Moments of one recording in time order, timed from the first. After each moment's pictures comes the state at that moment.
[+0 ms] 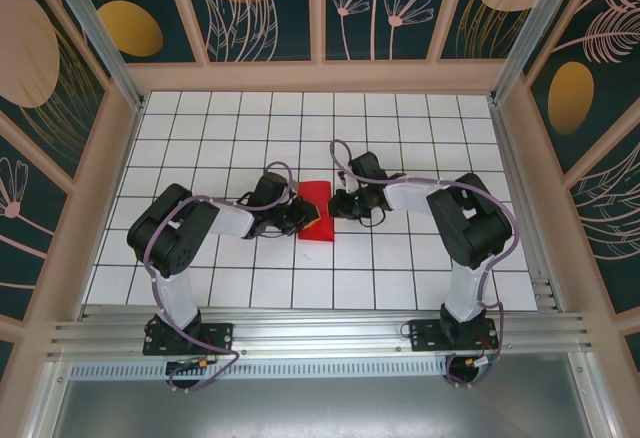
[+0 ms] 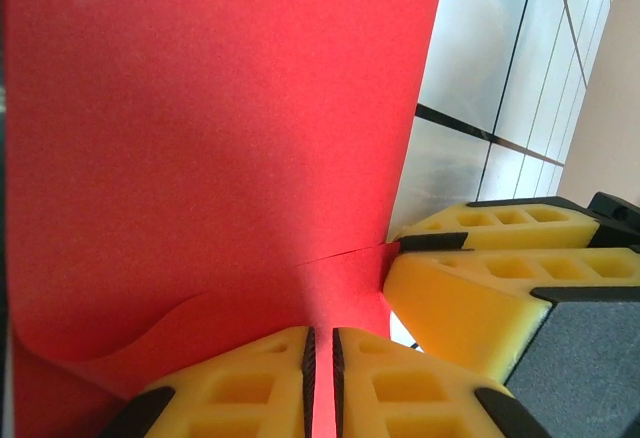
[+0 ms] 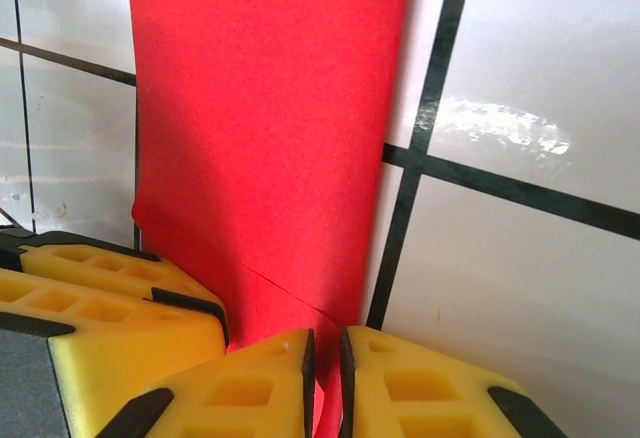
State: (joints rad) left arm -0.57 1.87 0.76 0.35 0.53 -1.10; right arm 0.56 1.86 1.01 -0.20 -0.46 0.52
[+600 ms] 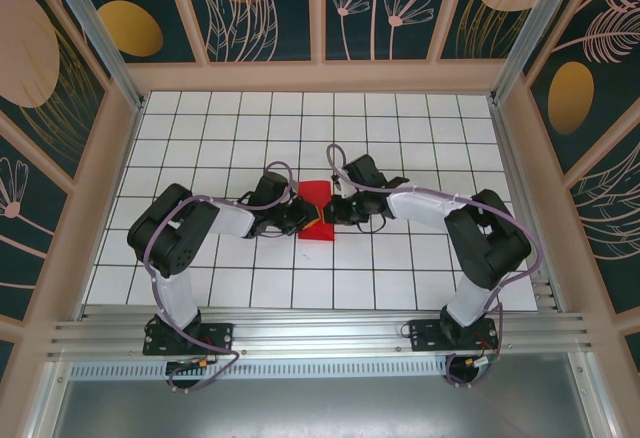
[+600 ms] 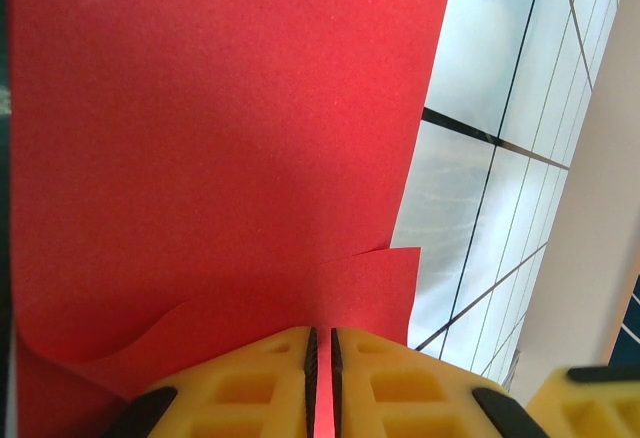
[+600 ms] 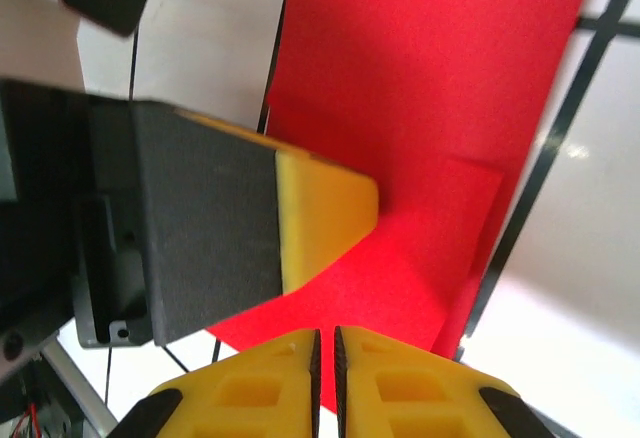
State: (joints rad) left arm -0.57 1.87 0.77 0.34 0.52 -1.10; right arm 0.65 1.71 0.97 -0.28 -0.47 0.52
